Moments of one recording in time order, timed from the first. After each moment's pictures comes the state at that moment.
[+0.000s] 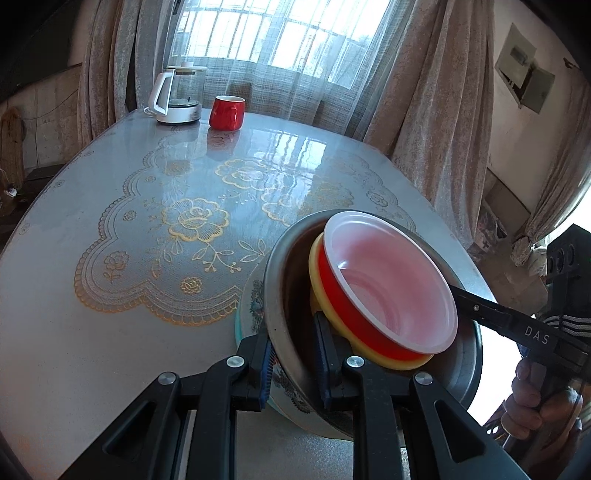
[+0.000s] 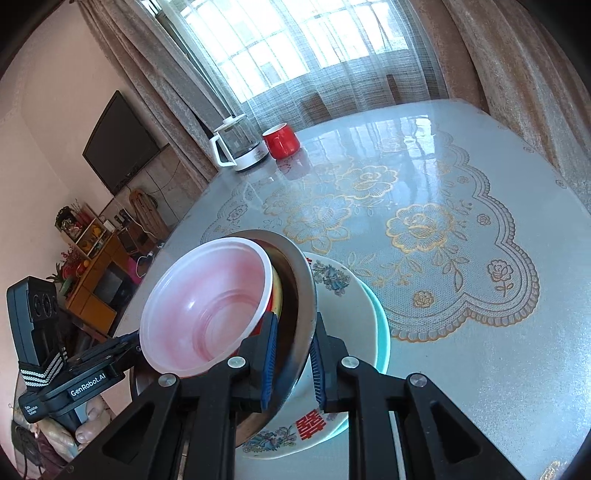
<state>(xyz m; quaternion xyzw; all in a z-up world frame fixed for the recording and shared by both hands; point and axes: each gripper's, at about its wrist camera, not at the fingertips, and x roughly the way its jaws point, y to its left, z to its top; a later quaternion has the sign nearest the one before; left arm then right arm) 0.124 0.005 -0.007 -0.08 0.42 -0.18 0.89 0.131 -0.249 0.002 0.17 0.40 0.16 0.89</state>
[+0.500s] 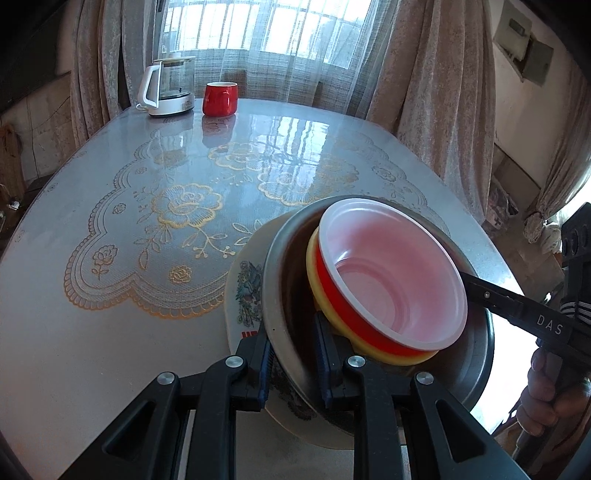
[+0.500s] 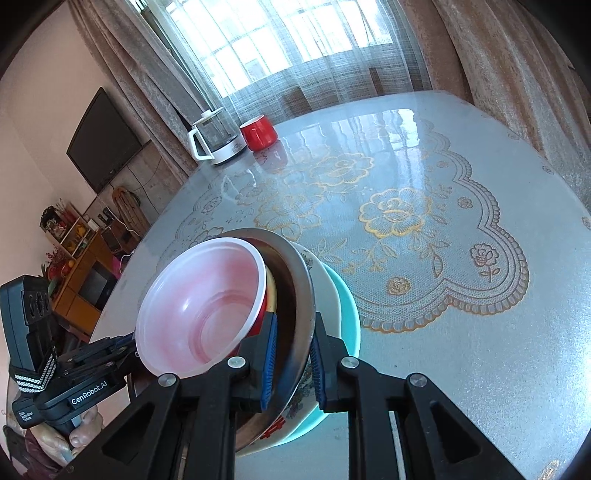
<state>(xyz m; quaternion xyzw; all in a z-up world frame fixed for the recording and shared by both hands) 0.127 -0.016 -0.027 -0.04 0.44 -0.17 0.88 0.131 -0.259 -0.019 0.17 0.40 0.14 0.89</state>
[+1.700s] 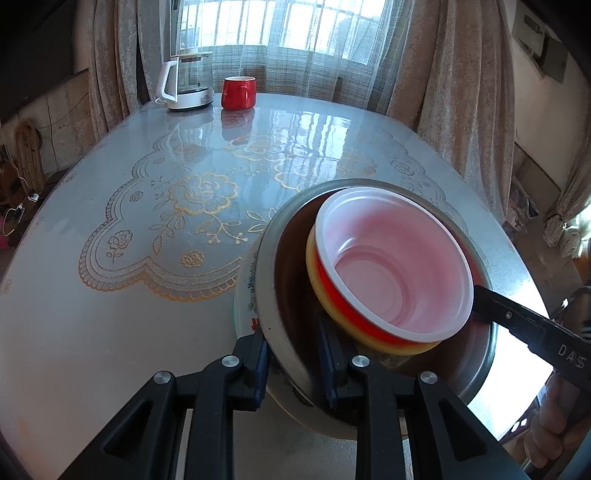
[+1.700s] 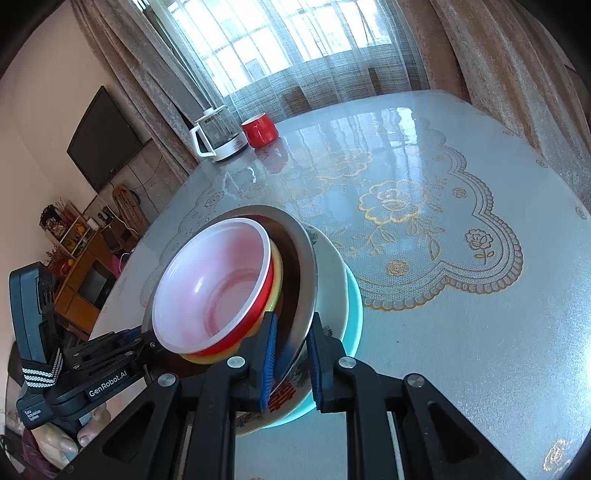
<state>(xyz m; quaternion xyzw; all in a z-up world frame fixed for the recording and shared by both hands) 0.120 -0.023 -0.030 -0.03 0.45 -0.12 0.89 0.112 -0.256 -0.018 0.17 0.40 0.13 0.89</state>
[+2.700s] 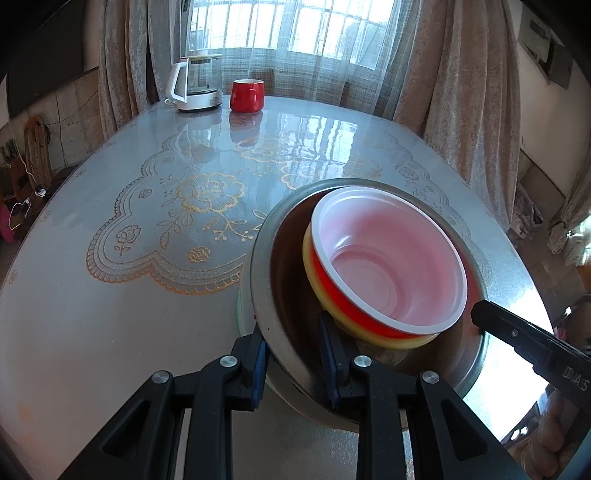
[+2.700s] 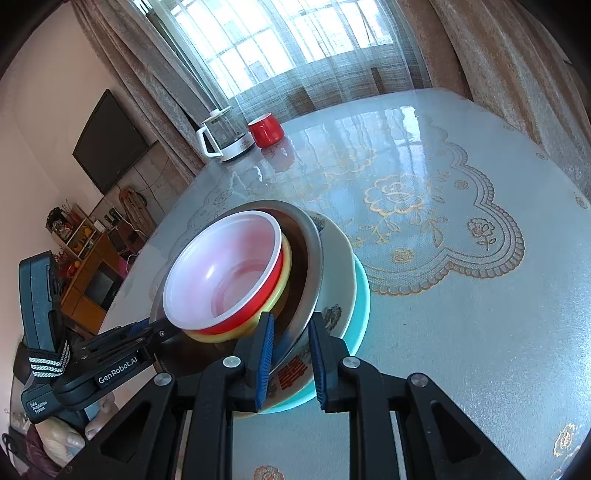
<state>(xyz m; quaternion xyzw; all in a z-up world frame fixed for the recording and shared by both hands) 0.110 -0.021 -0.028 -0.04 0.44 -0.11 0.89 0.101 -0.253 -0.019 0.17 0.40 0.14 0.89</state>
